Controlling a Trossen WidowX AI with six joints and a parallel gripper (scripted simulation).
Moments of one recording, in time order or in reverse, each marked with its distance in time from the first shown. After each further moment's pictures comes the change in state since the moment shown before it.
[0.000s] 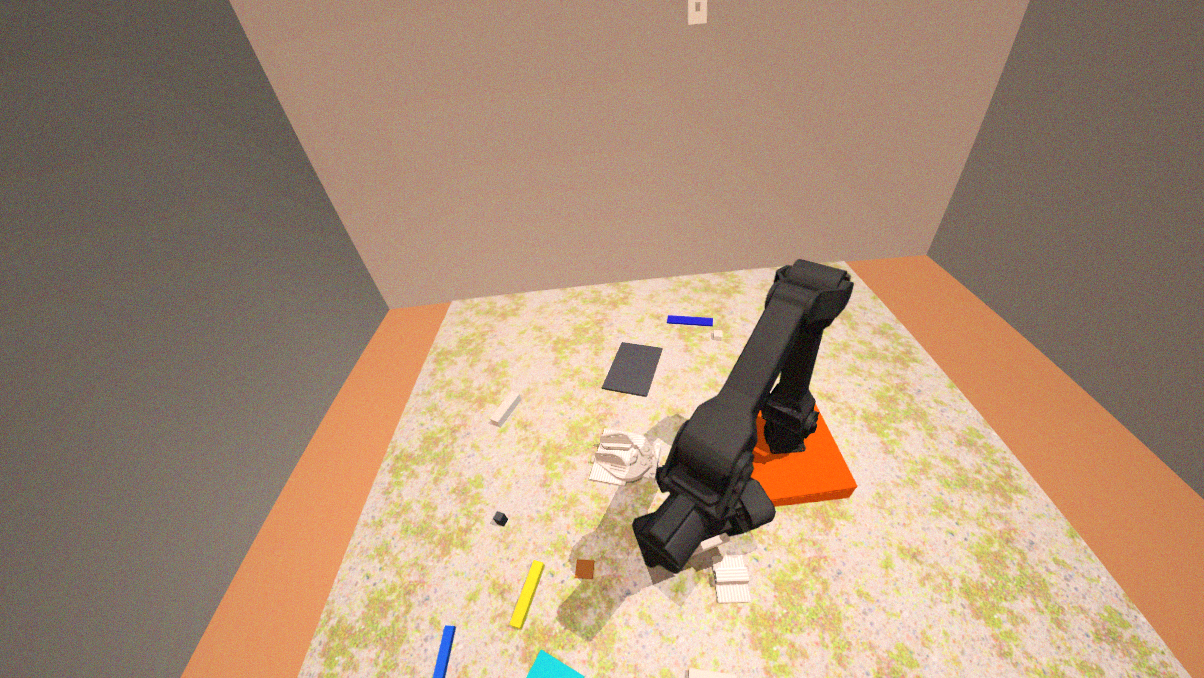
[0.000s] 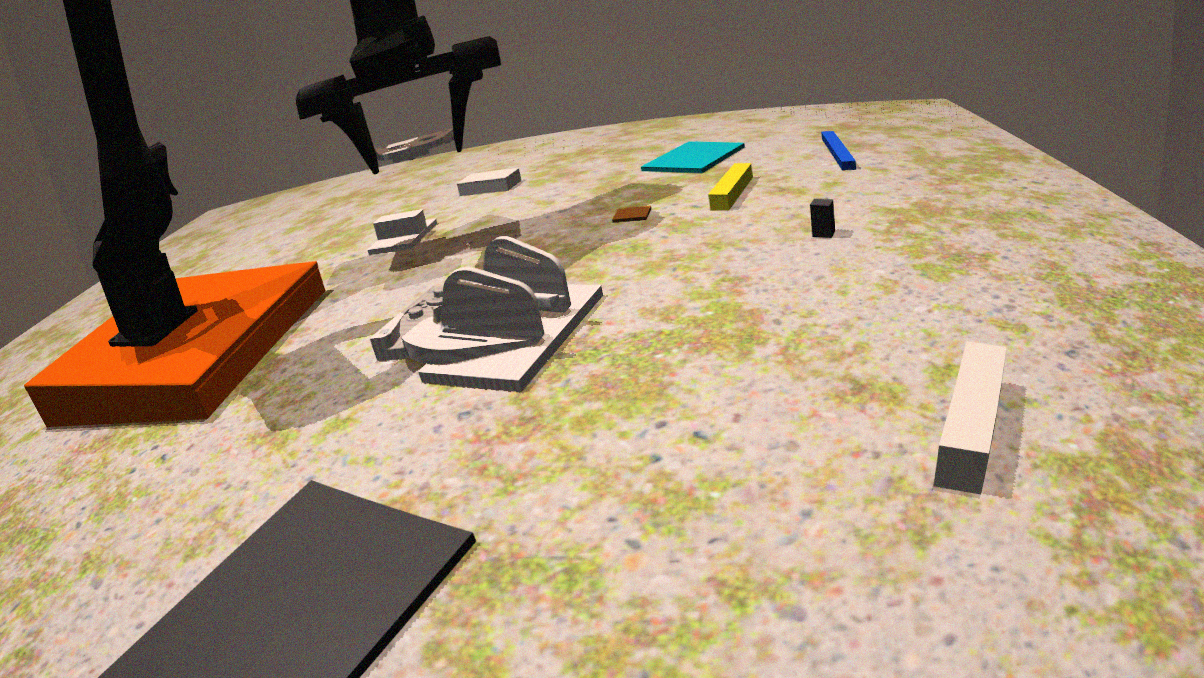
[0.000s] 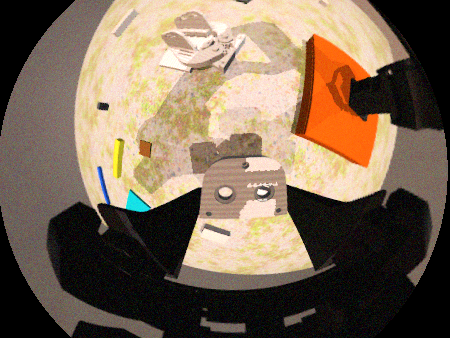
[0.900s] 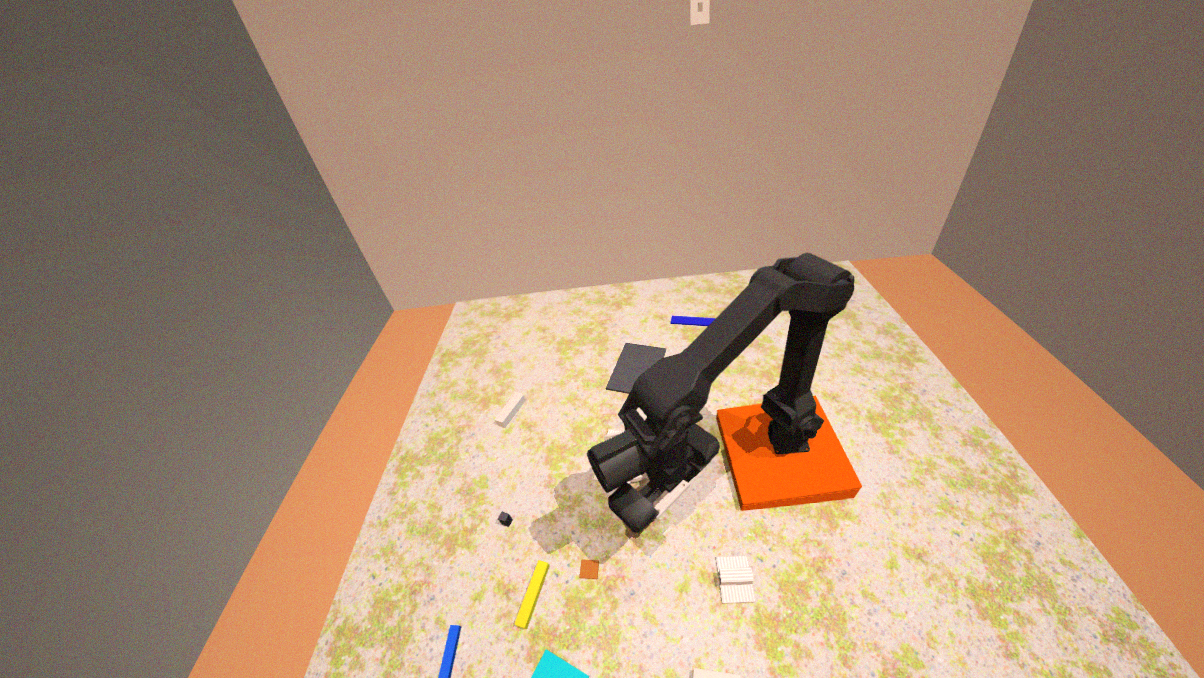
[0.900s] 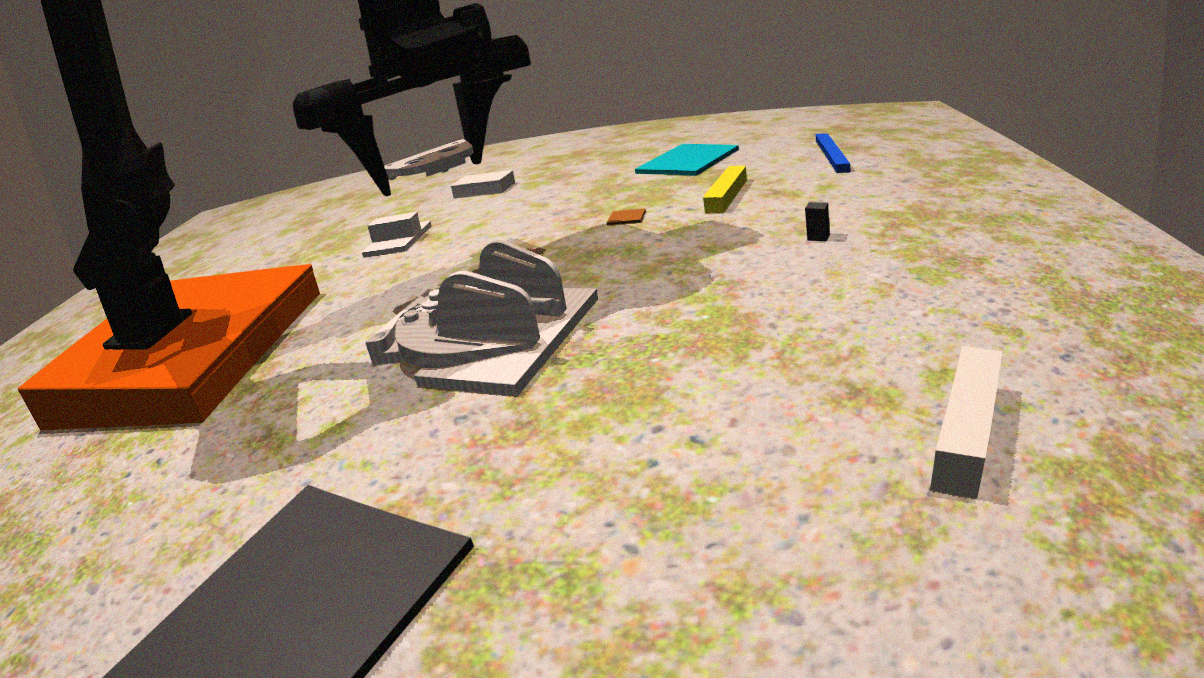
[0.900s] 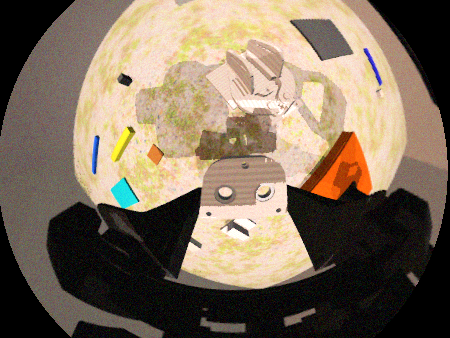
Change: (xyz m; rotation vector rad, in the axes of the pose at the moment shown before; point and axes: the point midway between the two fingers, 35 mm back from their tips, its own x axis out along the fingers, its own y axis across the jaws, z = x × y) arm 0.000 0.026 0.086 -0.451 -0.009 0.000
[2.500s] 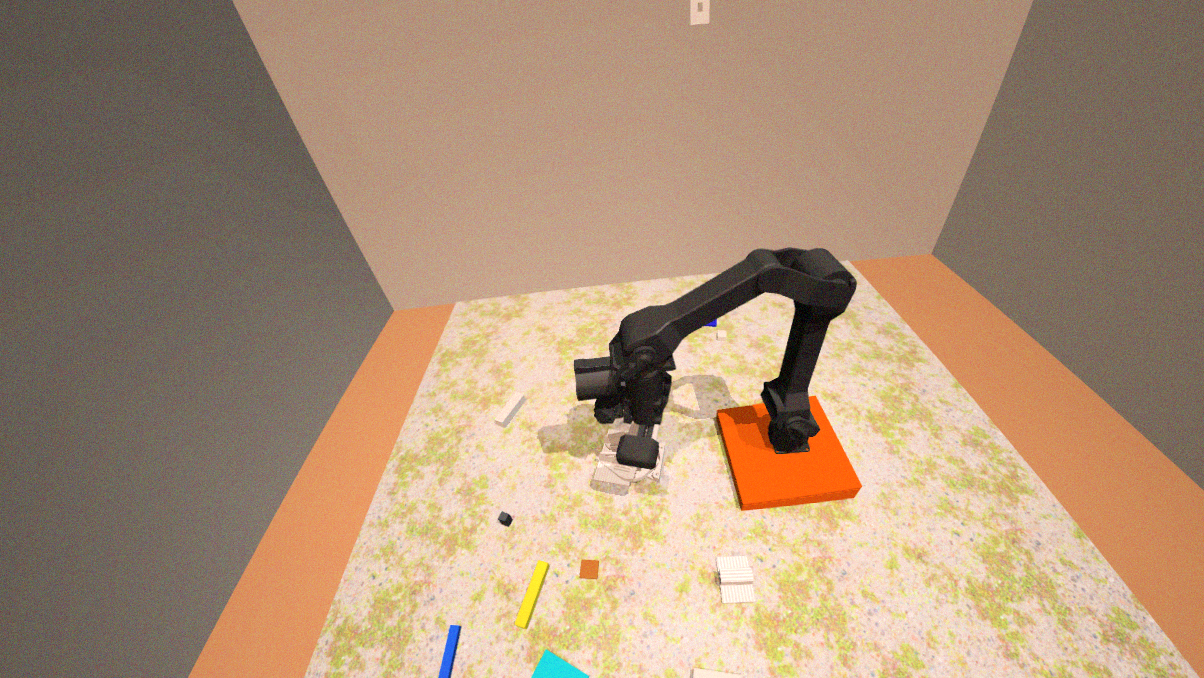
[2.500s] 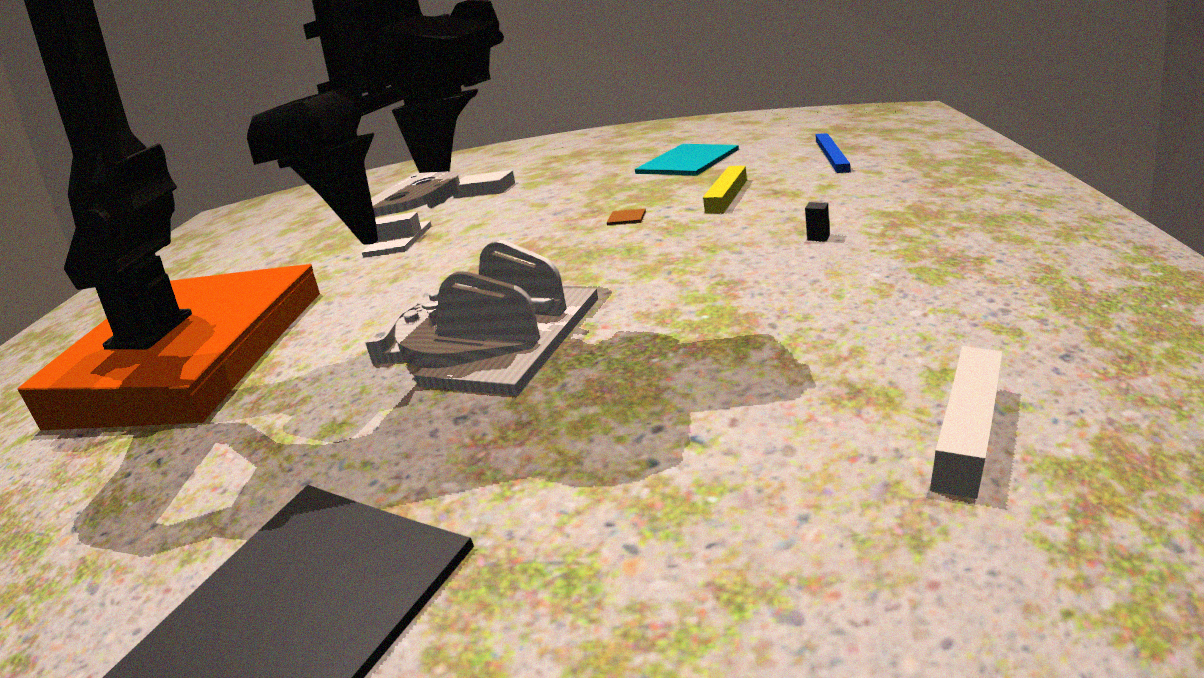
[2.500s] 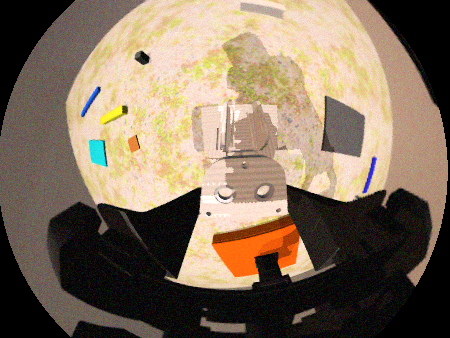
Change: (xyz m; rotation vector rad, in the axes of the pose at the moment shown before) arm -0.002 -0.058 0.098 -0.582 -0.014 -0.009
